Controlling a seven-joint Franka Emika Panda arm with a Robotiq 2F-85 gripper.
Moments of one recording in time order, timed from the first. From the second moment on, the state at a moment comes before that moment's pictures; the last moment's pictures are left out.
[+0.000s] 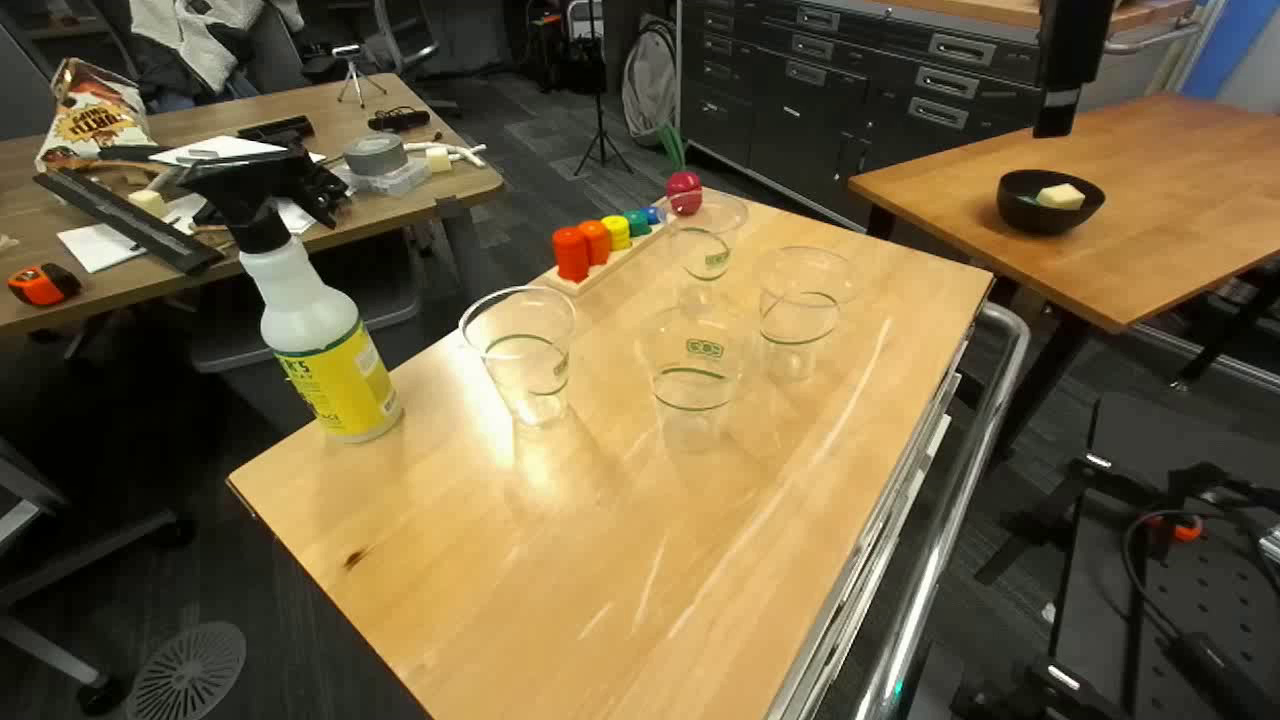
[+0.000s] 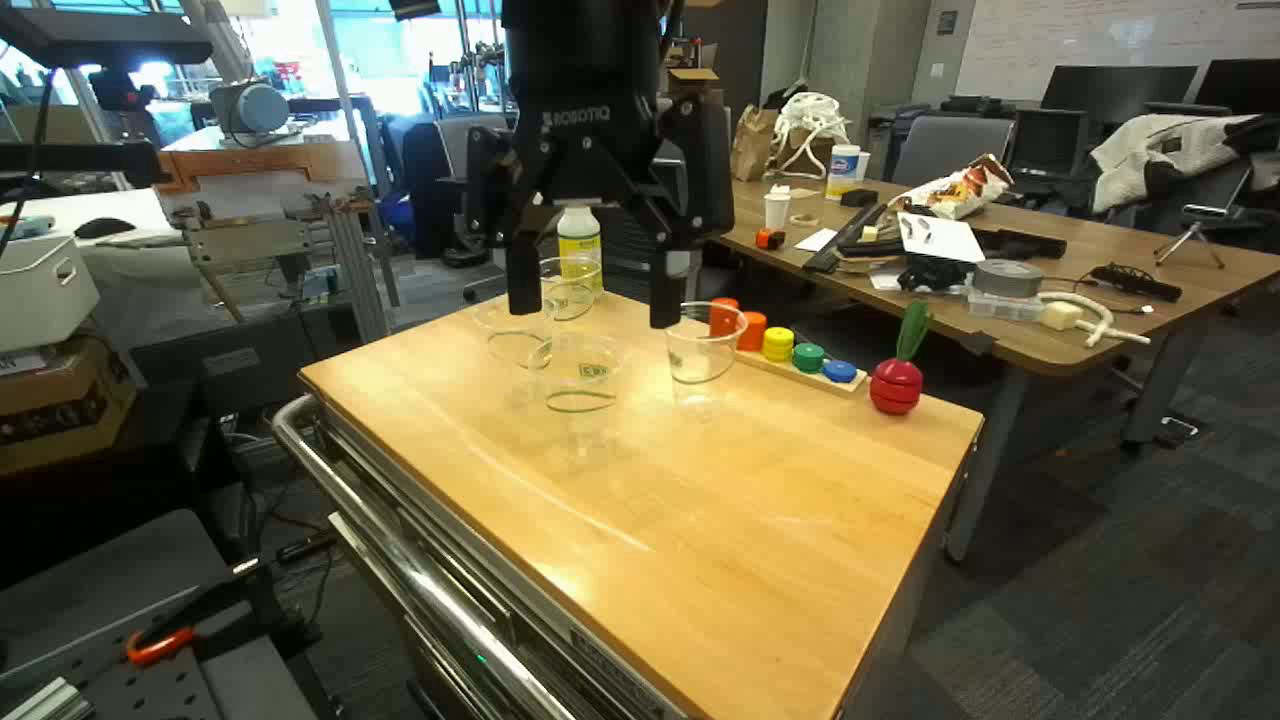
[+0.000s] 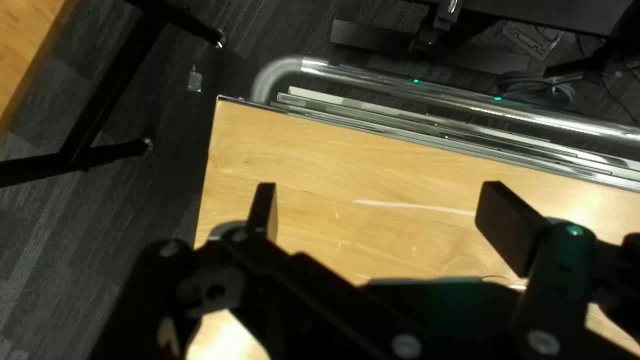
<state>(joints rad) -0.10 -0.30 -0.13 -2.38 -0.30 1.92 -0.32</state>
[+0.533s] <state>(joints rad) -0.10 -0.30 -0.13 -2.37 -0.30 1.92 -0.32</state>
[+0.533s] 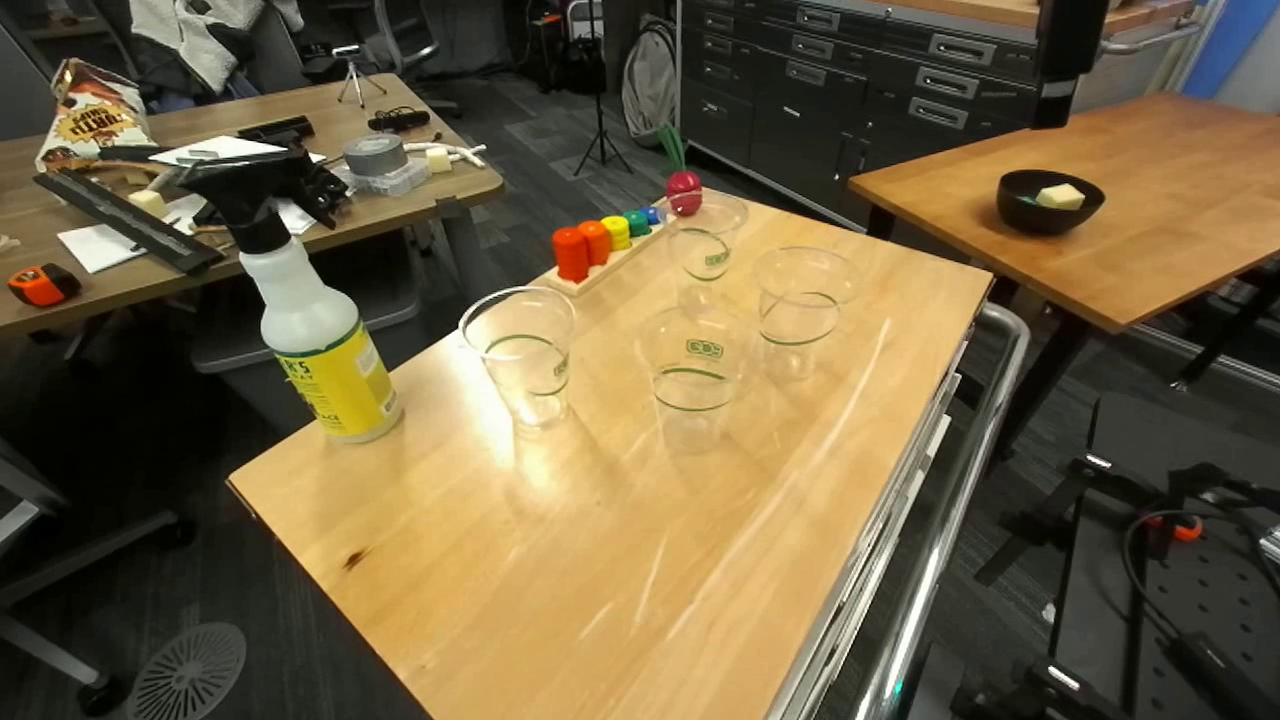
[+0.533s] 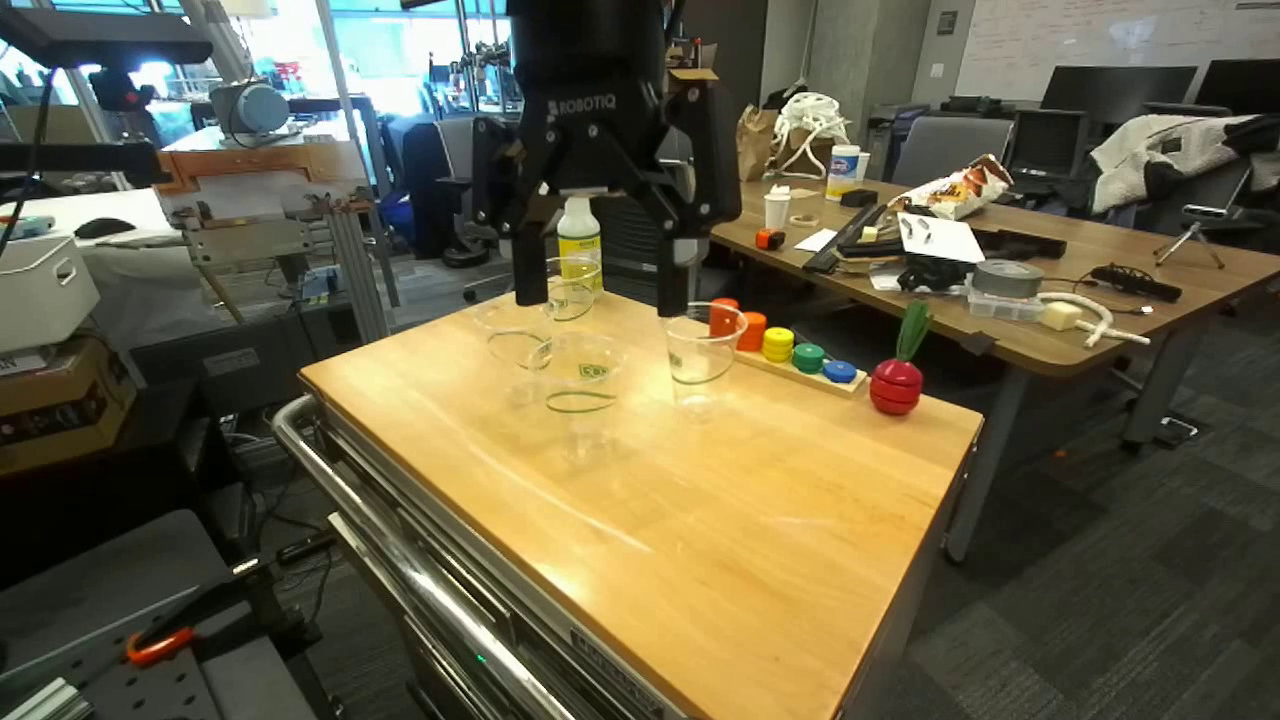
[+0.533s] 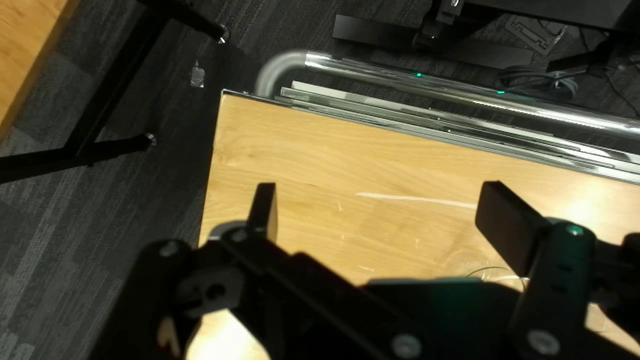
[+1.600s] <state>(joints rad) -0.07 -0.10 -0.11 -2.37 -0.01 2.20 -0.32</state>
